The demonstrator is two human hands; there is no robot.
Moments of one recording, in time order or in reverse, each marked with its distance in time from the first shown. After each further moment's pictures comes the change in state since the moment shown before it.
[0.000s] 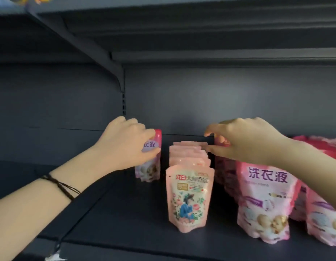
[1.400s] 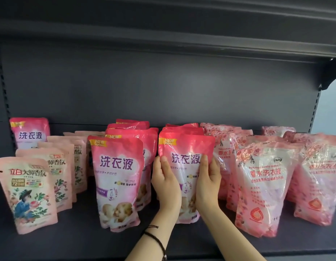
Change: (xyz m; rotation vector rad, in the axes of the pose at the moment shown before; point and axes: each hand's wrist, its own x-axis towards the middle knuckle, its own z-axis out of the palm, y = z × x) left_hand 0.158 0.445 0.017 -1.762 0.601 -1.012; right_hand -0.185 0.162 0.180 1.469 0.795 0.918
